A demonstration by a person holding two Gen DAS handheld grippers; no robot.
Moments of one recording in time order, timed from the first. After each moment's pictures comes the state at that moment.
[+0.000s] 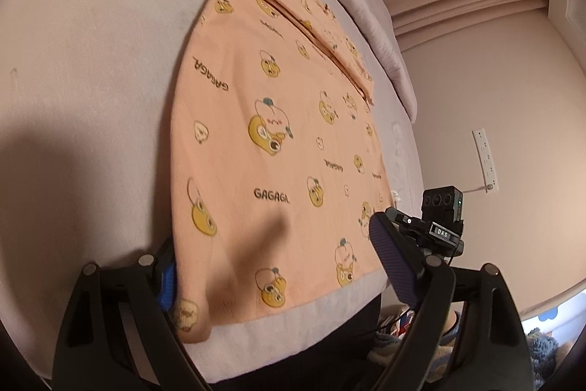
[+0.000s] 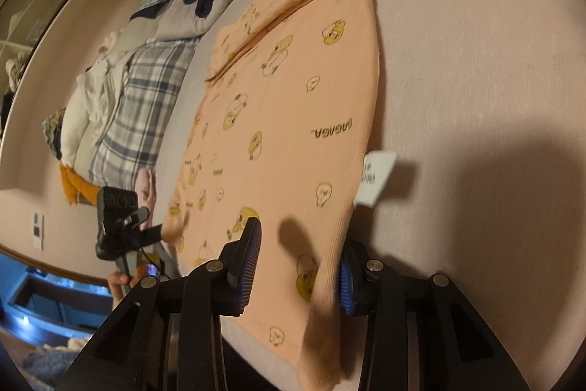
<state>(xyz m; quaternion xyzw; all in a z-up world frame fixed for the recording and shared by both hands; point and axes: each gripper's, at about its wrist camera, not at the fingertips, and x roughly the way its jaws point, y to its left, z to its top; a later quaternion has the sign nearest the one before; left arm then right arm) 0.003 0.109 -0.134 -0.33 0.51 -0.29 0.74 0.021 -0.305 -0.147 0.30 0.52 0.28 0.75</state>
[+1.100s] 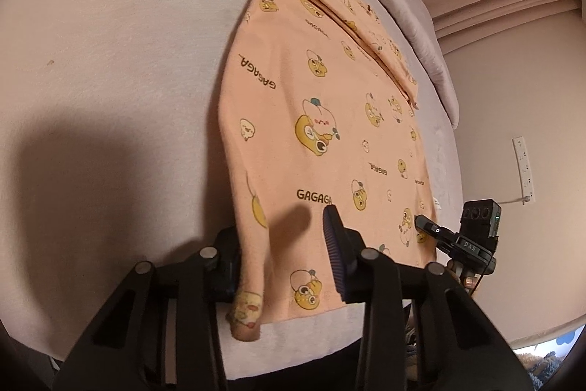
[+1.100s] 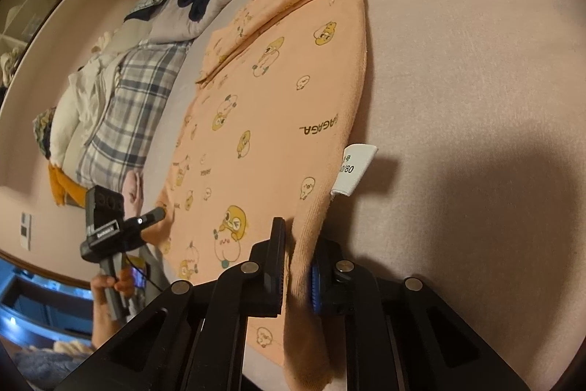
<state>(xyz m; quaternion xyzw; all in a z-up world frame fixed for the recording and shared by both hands) 0.006 0.105 -0.137 -0.30 0.54 -0.21 0.76 0.013 -0.303 -0.147 0.28 0.52 0.26 0.77</state>
